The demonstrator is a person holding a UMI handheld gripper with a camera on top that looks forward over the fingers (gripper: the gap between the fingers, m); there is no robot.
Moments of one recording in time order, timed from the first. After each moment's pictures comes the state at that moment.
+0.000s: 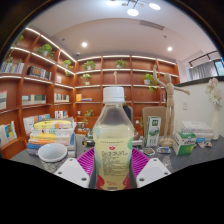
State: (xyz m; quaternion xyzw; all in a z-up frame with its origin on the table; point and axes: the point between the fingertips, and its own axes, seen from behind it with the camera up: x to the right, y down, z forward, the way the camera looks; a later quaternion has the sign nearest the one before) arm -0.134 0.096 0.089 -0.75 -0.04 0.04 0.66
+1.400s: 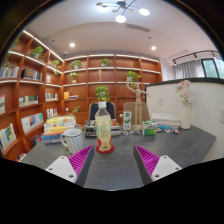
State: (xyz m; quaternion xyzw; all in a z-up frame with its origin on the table) arm -0.096 -0.127 0.120 -0.77 0.03 -0.01 0.64
